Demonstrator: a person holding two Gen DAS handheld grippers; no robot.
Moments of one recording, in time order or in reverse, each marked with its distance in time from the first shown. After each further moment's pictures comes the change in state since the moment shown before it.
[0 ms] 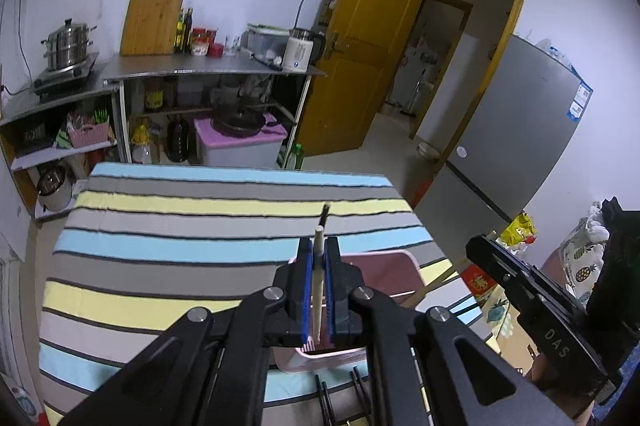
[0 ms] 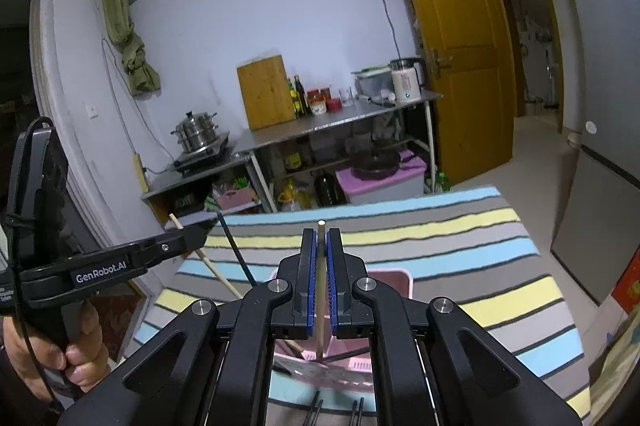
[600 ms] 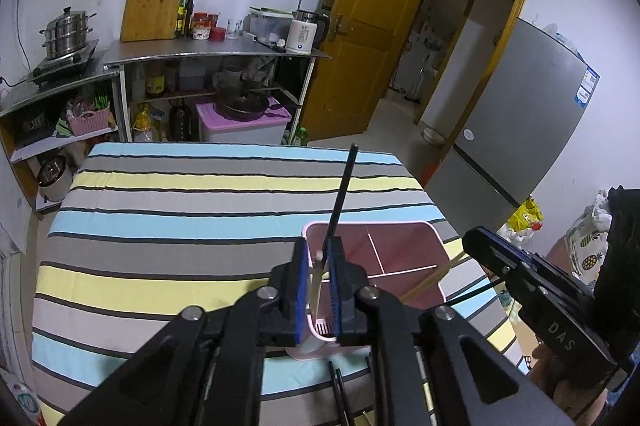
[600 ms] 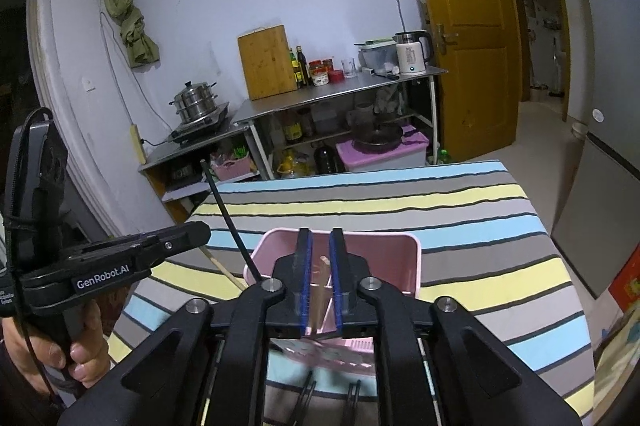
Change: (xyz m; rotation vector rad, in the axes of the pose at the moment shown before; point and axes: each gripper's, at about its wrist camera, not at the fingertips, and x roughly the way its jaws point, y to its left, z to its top) left arm 0.015 0.005 -0.019 0.009 0.036 0.015; right arm 0.010 -0.002 -0.017 -0.021 0.077 -0.003
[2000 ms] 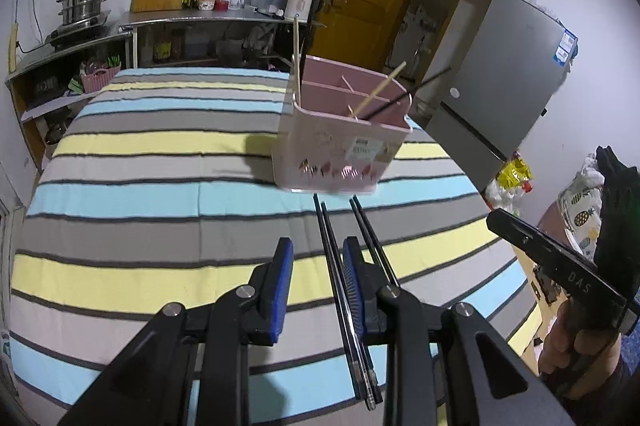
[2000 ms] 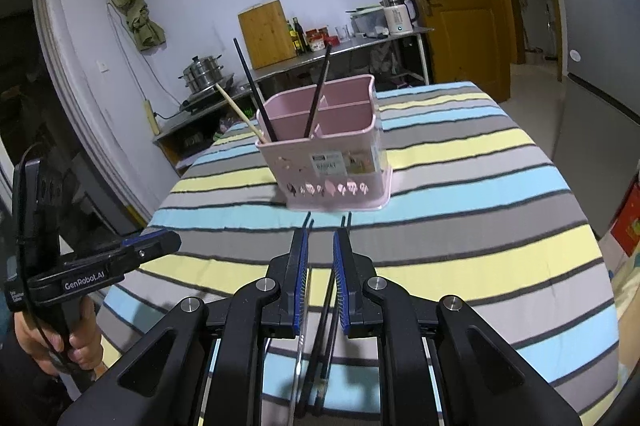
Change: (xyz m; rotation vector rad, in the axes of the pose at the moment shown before) left arm -0.068 -0.011 -0.163 -0.001 0.069 -0.011; right arm -0.089 -0.021 -0.135 0.062 0.096 0.032
